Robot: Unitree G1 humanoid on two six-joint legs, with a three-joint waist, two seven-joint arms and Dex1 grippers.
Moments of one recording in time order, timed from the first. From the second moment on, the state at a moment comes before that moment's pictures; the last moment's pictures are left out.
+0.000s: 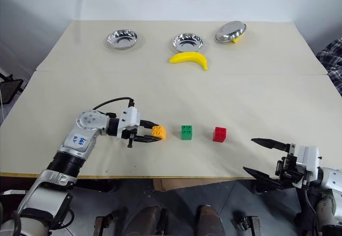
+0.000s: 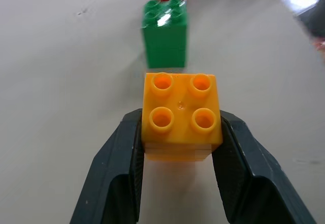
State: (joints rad) left arm -0.65 0.51 -0.21 0.40 -0.15 -0.07 -1.21; right arm 0.08 -0.69 -0.39 0.11 0.63 -0.22 1.49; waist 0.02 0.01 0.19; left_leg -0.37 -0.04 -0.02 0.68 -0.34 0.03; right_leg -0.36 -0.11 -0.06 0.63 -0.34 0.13
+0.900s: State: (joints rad) left arm -0.55 0.62 -0.07 0.40 -0.22 -0.10 -1.28; right arm 0.10 -0.69 -0.37 0.04 0.63 -0.15 1.45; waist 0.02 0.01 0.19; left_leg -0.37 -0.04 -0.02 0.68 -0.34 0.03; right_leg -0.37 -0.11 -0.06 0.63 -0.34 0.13
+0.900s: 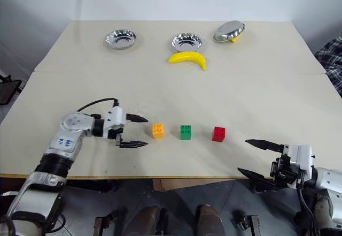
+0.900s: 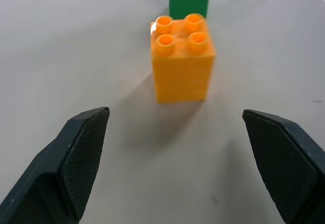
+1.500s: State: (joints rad) left arm -0.01 0.77 0.34 0.10 -0.43 -0.07 -1.22; right arm 0.04 -0.72 -0.38 0.05 0.65 -0.14 1.49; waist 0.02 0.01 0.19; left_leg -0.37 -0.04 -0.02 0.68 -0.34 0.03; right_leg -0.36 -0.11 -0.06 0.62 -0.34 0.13
